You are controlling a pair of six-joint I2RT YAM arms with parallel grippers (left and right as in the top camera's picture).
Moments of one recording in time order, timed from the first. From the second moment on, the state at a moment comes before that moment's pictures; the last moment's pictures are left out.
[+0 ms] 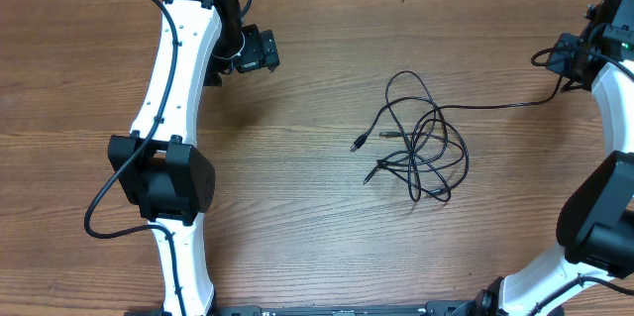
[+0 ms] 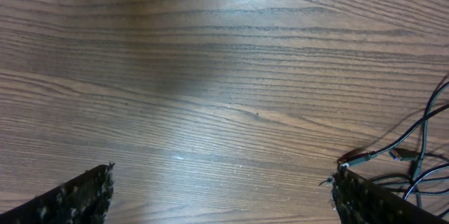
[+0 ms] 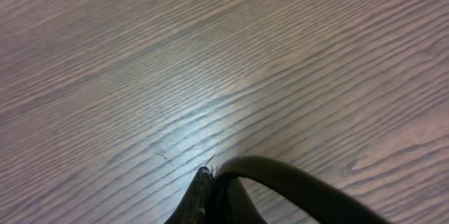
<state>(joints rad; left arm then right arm) -0.16 2.21 2.29 -1.56 0.09 -0.42 -0.35 1.89 1.54 -0.62 0.07 0.12</state>
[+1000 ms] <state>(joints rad) -0.16 2.21 2.29 -1.56 0.09 -0.42 -0.33 1.89 1.54 -0.86 -0.37 0.32</state>
